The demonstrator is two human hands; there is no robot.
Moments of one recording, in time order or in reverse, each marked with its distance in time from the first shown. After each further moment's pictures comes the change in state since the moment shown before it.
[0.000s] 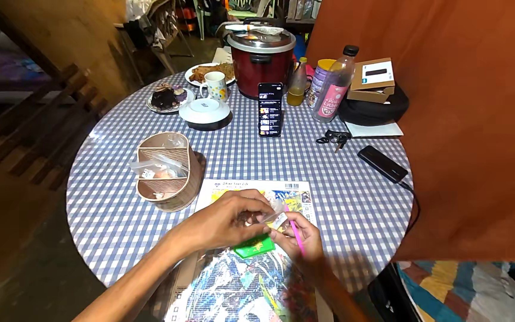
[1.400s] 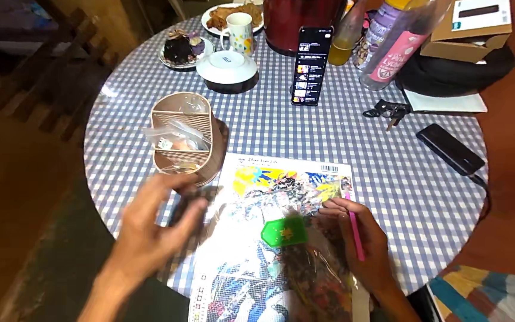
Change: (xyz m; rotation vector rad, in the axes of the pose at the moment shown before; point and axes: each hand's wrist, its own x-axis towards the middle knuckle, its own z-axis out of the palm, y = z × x) left_hand -0.136 -0.033 -0.018 0.491 0.633 -0.235; right_hand -0.003 -0.002 -0.036 -0.349 -0.101 -0.083
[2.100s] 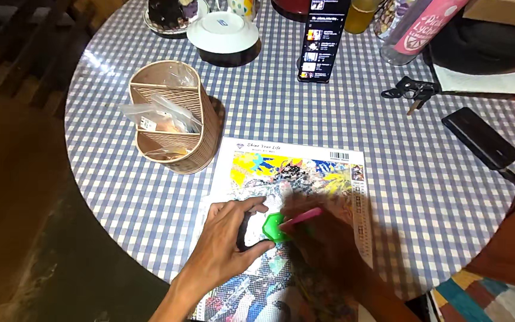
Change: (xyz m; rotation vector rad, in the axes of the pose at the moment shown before) left_hand -0.034 0.053 0.099 -0.184 -0.219 -0.140; right_hand 0.020 -0.026 0.046 -0.061 -0.249 -0.203
